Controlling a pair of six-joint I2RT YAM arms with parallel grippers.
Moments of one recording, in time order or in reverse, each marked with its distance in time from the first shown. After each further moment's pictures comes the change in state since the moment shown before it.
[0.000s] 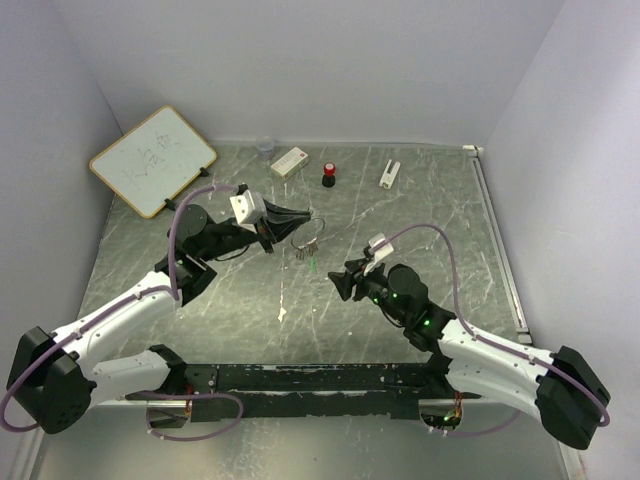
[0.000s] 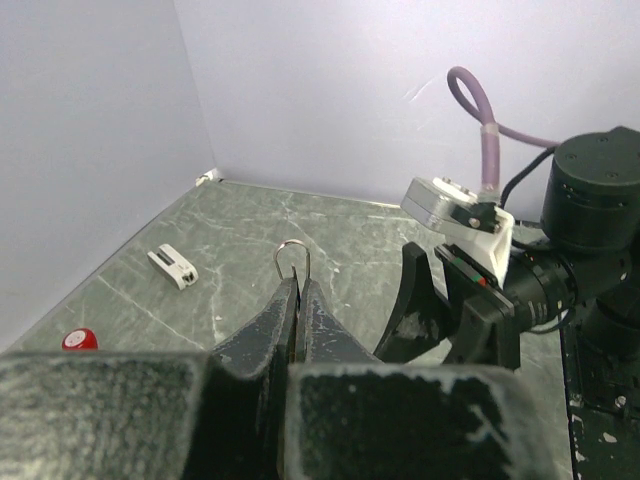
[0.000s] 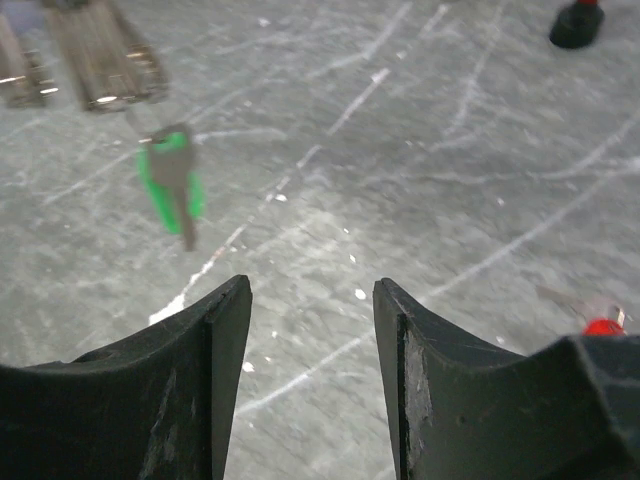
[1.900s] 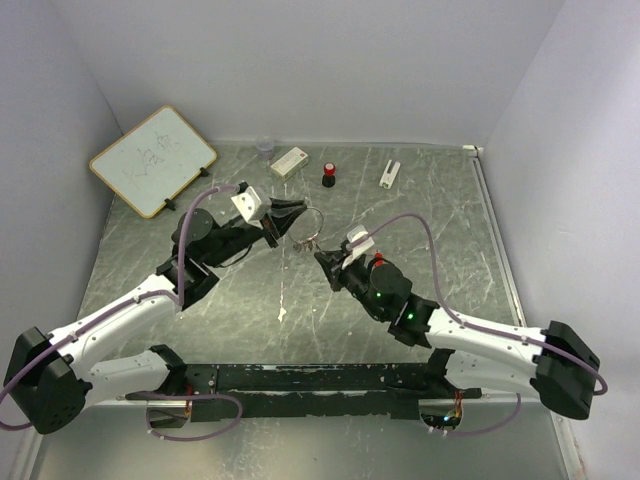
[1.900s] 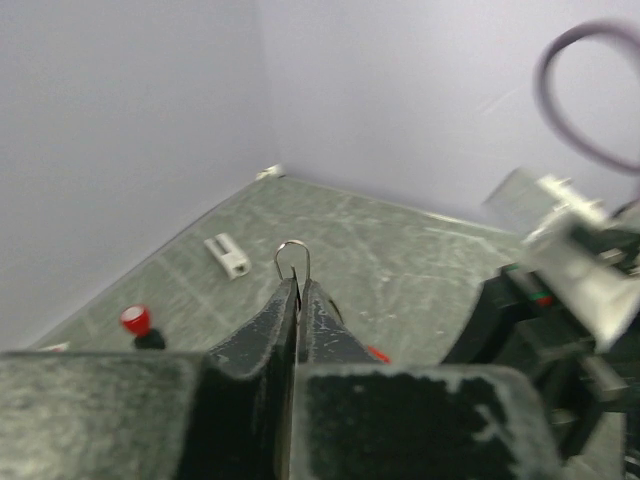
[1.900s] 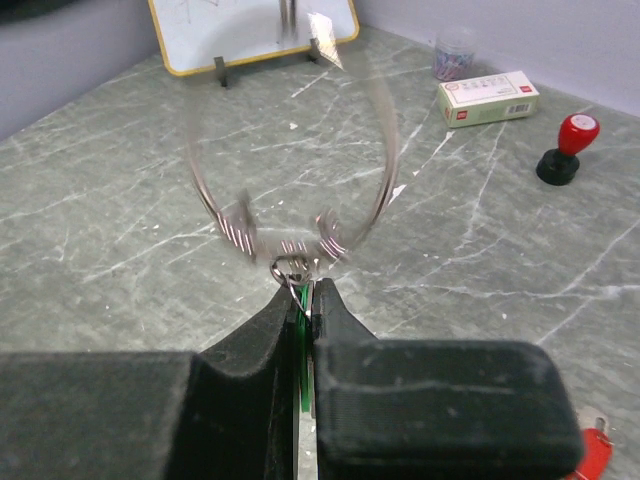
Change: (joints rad) left arm -0.066 -0.016 0.004 -0.059 -0.309 0.061; right arm 0.186 0.107 0.216 -0.020 0.231 -0.101
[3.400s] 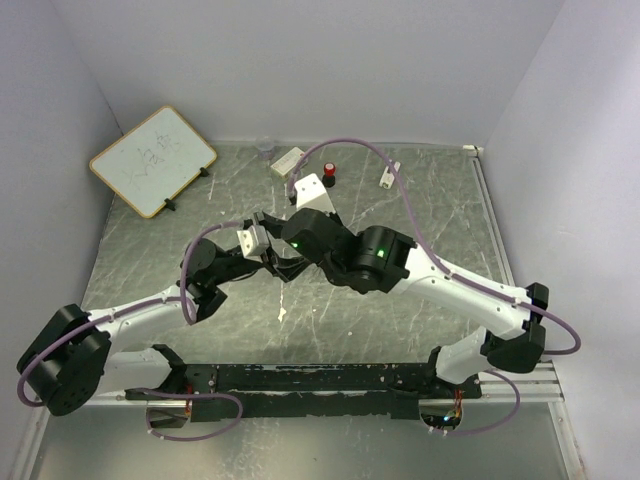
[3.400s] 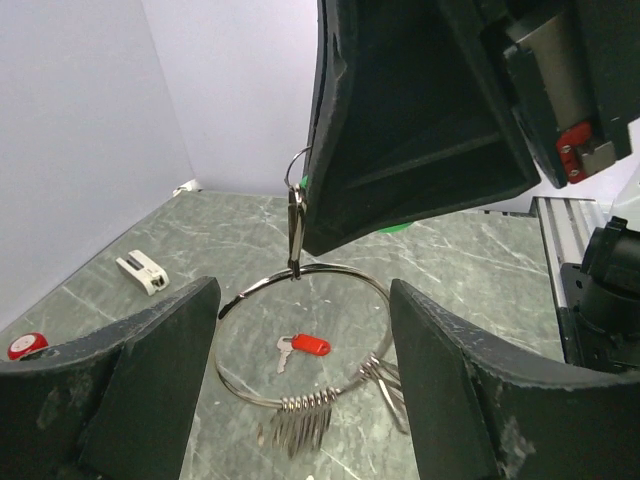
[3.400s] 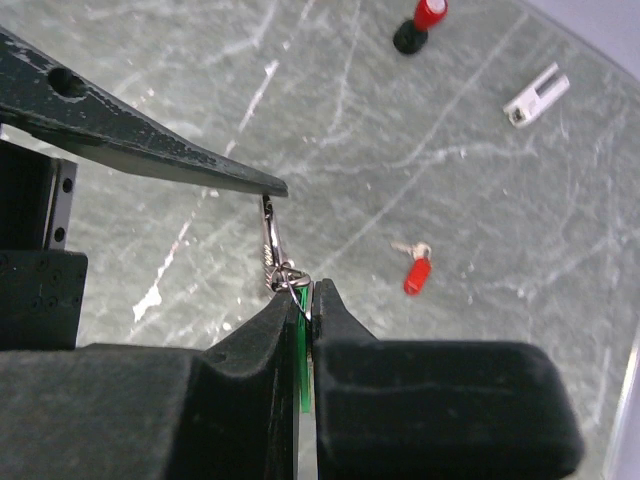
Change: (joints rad) left arm -0.002 0.111 -0.273 0.508 0.293 -0.063; right arm 0.170 0.436 1.099 -1.394 0.425 0.227
